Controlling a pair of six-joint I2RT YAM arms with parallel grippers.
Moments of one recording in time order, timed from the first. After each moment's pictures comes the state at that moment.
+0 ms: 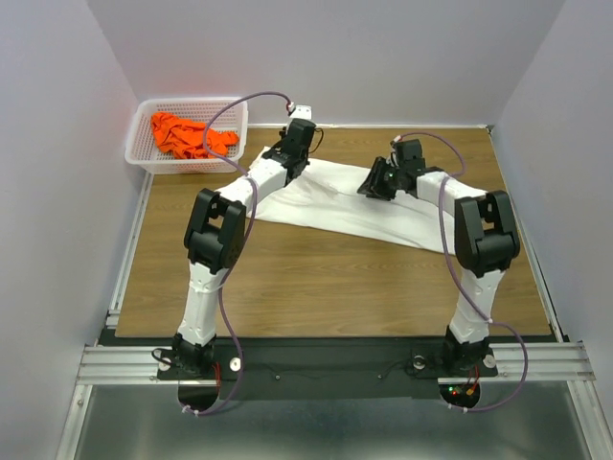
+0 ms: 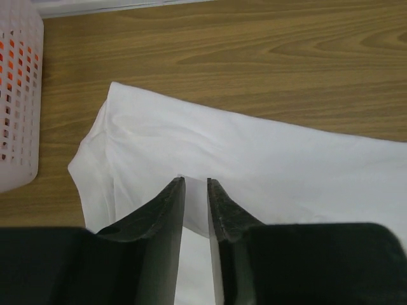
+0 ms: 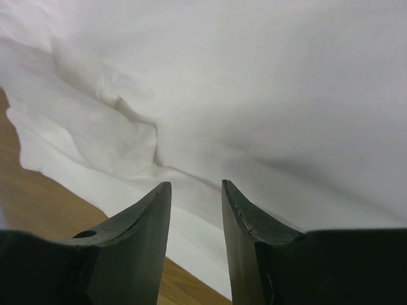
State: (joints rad) left arm -0.50 2.19 1.81 -0.19 -0.44 -0.19; right arm 0.22 2.03 1.40 -0.18 -0.37 0.61
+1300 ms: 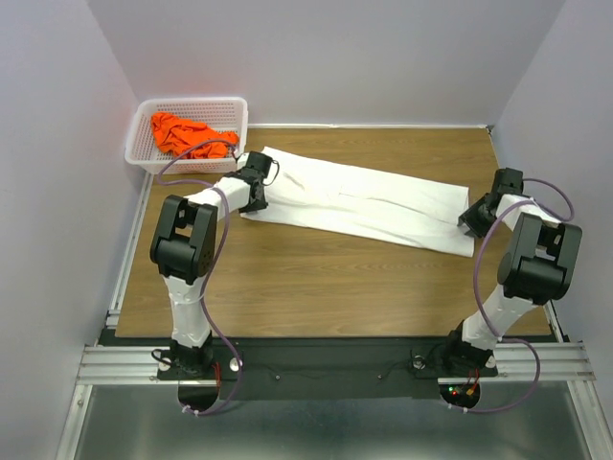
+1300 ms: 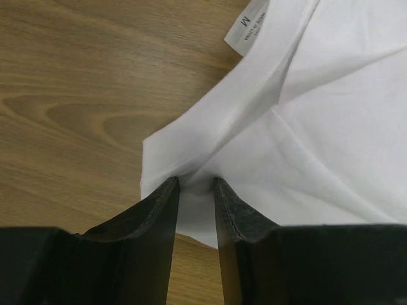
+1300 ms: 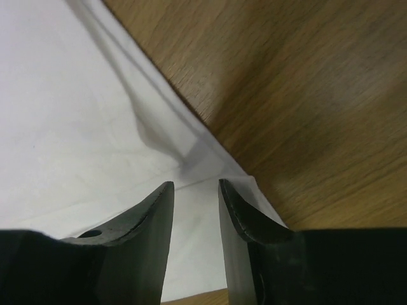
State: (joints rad) left arm -0.34 1.98 1.35 -0.40 -0.37 -0.46; right arm -0.33 1.76 1.09 -0.44 -0.01 0.58
